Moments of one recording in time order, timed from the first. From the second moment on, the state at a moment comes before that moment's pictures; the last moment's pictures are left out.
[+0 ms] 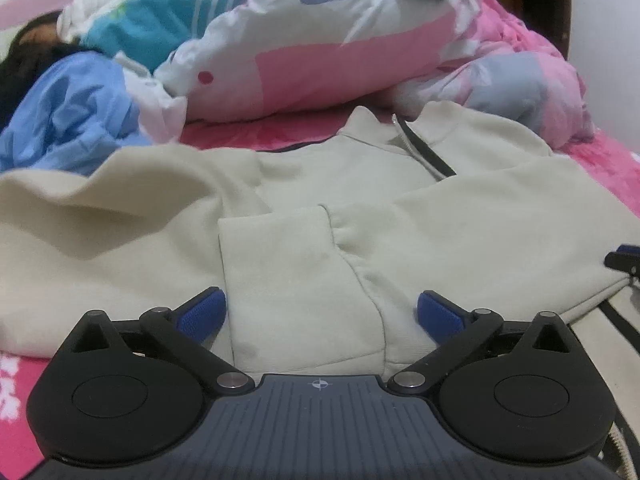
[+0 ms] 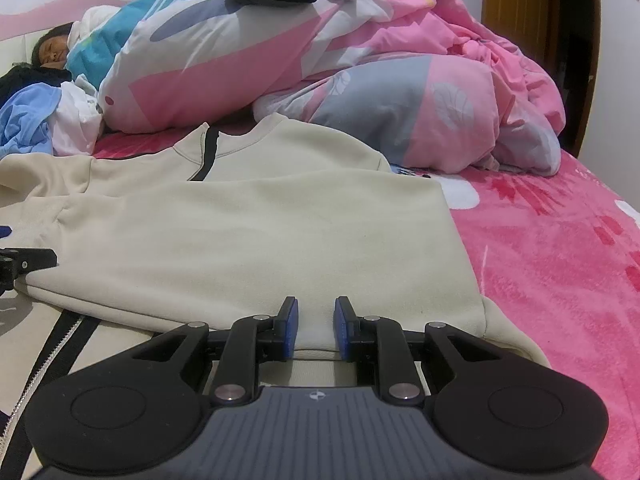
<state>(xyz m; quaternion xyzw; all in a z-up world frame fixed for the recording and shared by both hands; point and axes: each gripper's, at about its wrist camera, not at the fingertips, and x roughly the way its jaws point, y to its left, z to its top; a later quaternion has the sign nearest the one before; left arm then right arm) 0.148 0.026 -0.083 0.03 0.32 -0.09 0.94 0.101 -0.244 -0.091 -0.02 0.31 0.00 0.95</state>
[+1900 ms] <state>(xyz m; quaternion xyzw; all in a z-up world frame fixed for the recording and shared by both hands) 0.084 0.131 -0.041 -0.16 0.19 -0.01 0.97 0.127 -0.195 -0.093 -0.02 0.31 0.03 0.95</state>
